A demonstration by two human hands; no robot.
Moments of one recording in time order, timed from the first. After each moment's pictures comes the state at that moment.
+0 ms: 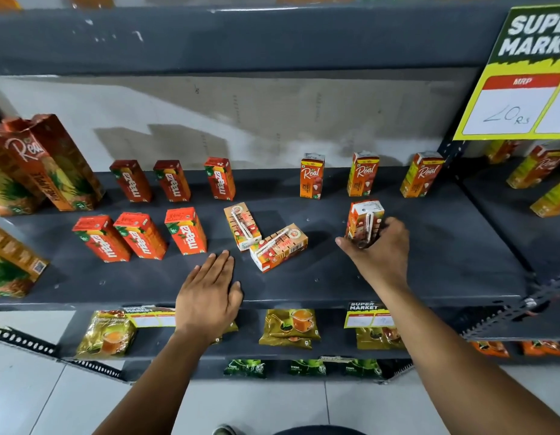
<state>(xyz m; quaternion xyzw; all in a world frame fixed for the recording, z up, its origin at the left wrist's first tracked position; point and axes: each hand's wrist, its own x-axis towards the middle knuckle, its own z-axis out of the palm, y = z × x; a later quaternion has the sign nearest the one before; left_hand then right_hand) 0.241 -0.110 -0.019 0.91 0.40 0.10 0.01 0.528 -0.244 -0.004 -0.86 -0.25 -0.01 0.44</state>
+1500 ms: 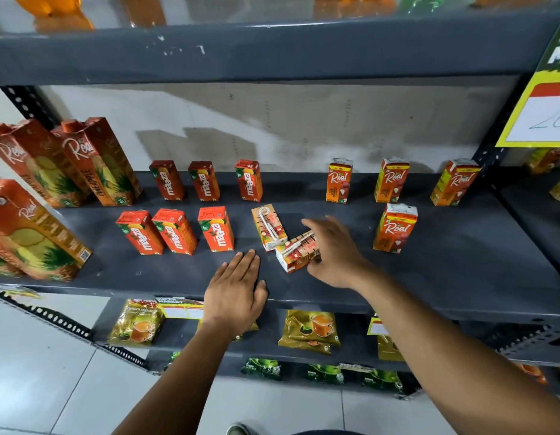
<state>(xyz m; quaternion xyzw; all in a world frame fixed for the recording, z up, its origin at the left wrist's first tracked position) 0.239 -0.111 -0.018 0.91 0.39 0.11 0.02 0.458 -0.178 0.026 -0.76 -0.61 0.10 0.21</state>
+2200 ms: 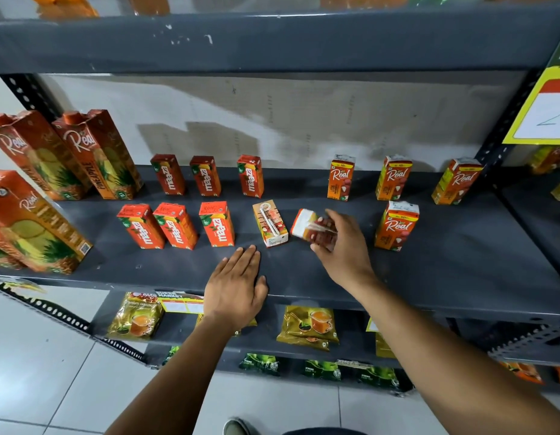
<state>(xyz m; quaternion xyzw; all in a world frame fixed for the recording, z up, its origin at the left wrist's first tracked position) 0.239 -0.110 -0.020 0.91 0.40 0.10 0.01 0.459 -0.182 0.004 -0.77 -0.48 0.04 0.41</state>
